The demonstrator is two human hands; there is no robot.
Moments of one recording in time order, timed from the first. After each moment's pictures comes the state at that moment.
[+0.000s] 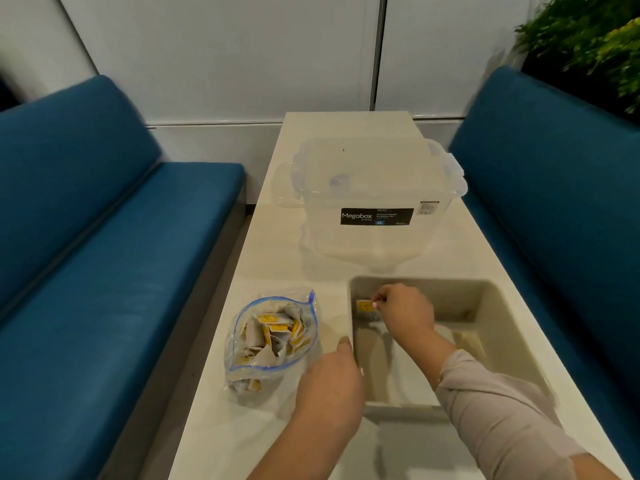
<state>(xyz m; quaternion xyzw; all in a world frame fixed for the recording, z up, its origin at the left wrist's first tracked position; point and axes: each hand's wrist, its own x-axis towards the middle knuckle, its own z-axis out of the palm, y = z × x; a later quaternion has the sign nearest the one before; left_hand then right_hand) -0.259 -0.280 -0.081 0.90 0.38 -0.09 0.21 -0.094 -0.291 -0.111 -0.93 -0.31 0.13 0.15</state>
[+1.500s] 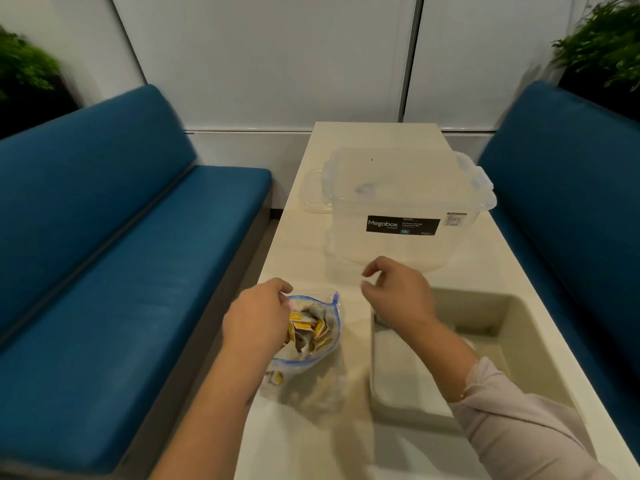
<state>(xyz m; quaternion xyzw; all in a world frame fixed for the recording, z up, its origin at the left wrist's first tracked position) -0.310 -0.177 -0.037 0.83 0.52 0.09 0.20 -0.136 -0.274 -0.052 -0.86 -0.39 0.10 0.32</state>
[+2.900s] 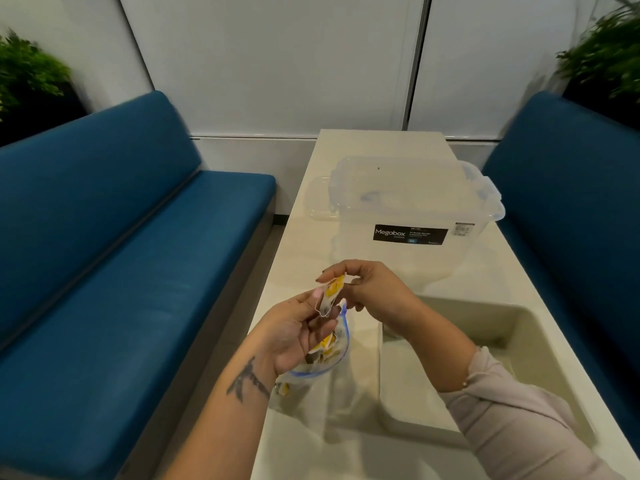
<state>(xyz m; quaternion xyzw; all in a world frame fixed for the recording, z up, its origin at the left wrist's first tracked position) -0.295 -0.182 -0.037 0.33 0.33 0.17 0.87 -0.158 -0.248 -0.018 -0.66 -0.43 0.38 0.49</state>
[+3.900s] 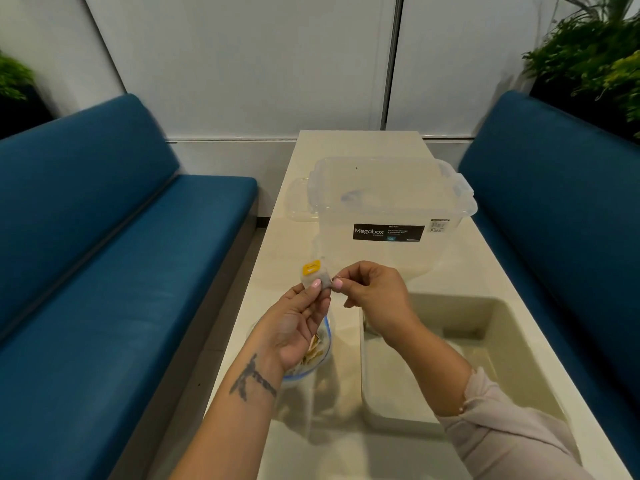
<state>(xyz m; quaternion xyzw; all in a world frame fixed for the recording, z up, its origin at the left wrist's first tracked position) -0.268 -0.195 -0.036 0.28 0.32 0.23 0.88 -0.152 -0.269 -0.032 -0.69 -0.32 0.28 0.59</state>
